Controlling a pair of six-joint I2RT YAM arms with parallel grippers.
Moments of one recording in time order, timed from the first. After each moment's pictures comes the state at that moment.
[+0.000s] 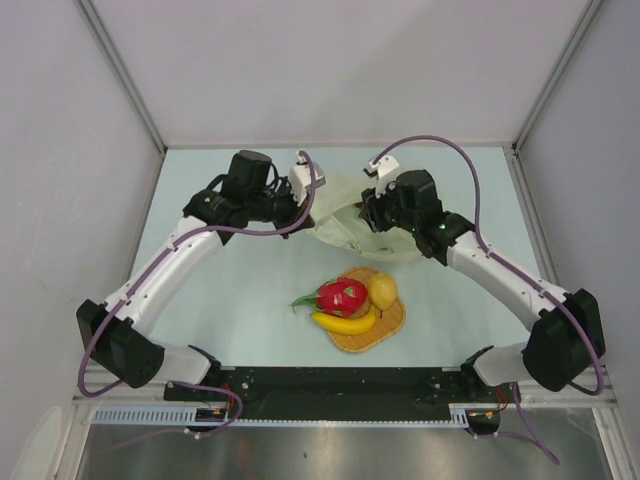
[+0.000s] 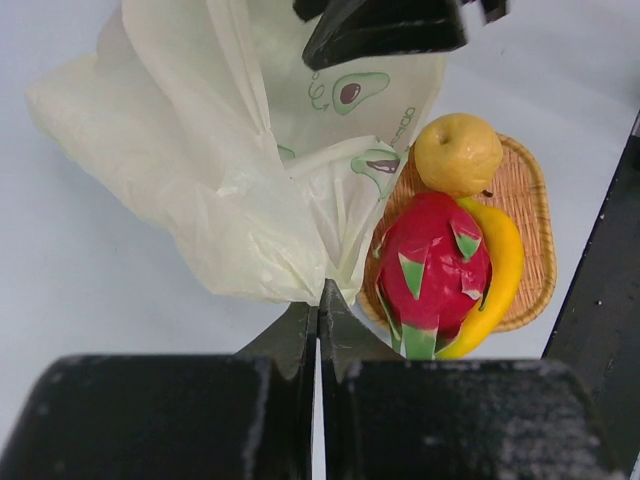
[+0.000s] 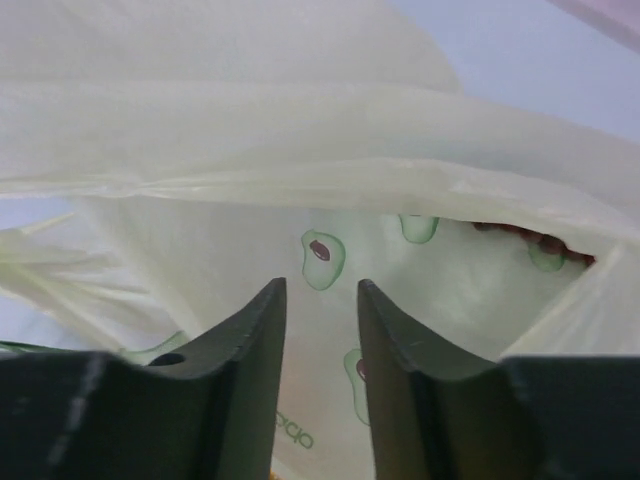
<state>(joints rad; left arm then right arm) -0.52 1.37 1.38 -0.69 0.51 0.34 0.58 1.36 1.11 -0.18 -0.08 -0.03</state>
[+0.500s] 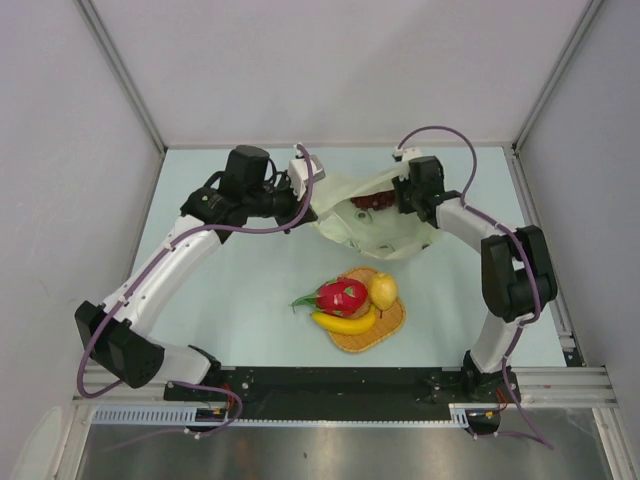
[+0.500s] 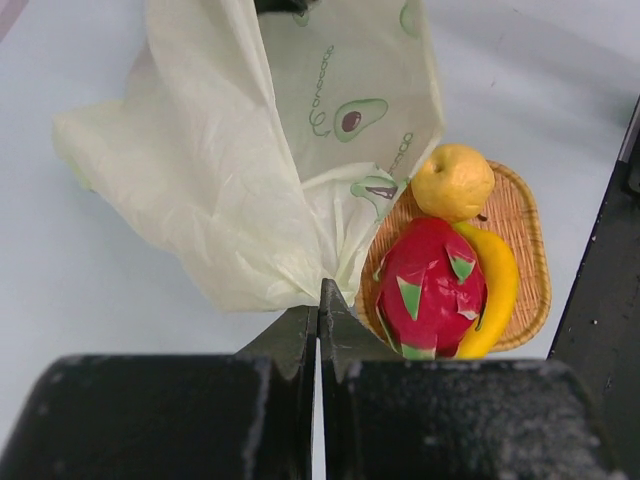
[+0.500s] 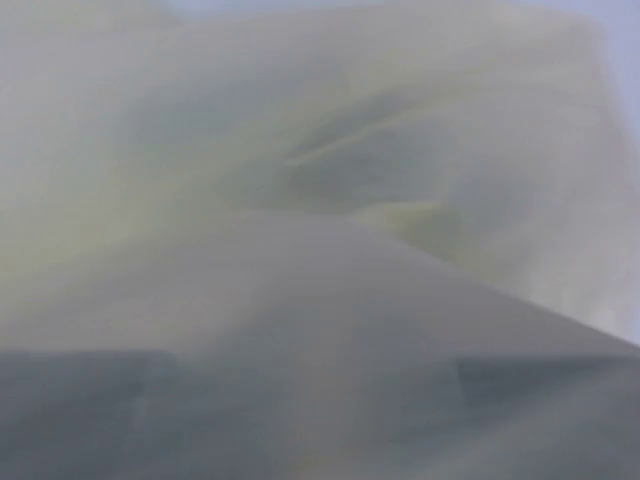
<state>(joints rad) -0.52 1.37 1.42 -0.66 0.53 0.31 0.32 1.79 1.23 -0.11 0.00 -0.02</state>
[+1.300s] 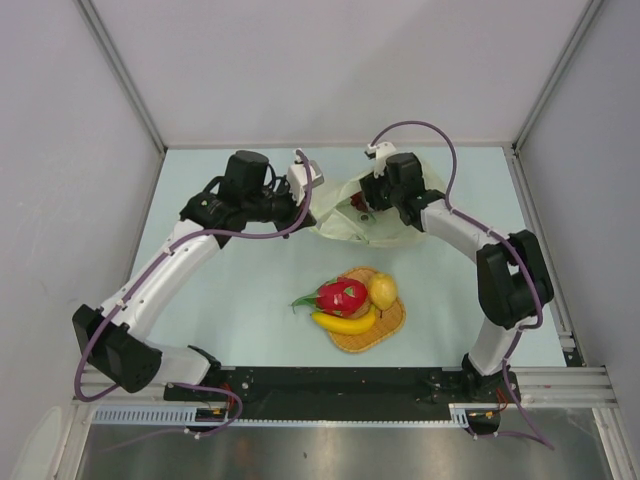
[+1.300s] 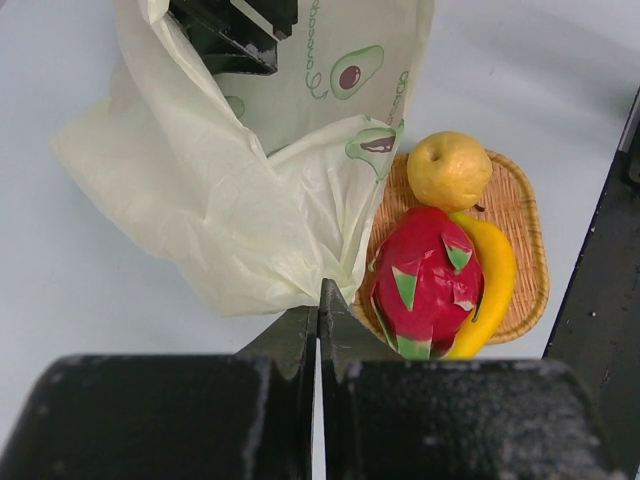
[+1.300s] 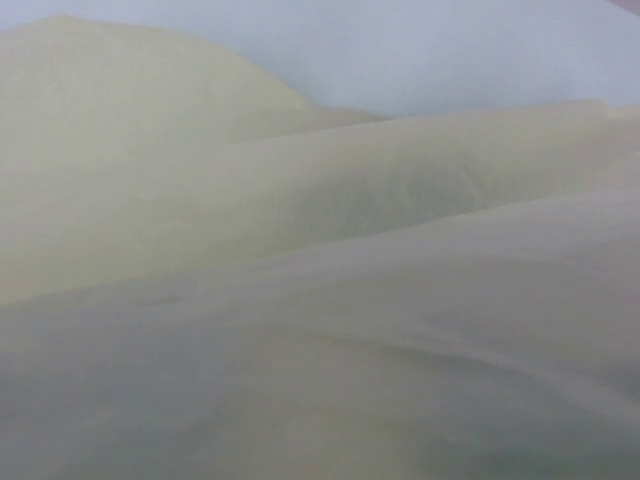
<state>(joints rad) -0.53 1.35 1.37 -0.65 0.53 0.32 0.44 1.77 1.28 -0.06 -0.03 -0.03</state>
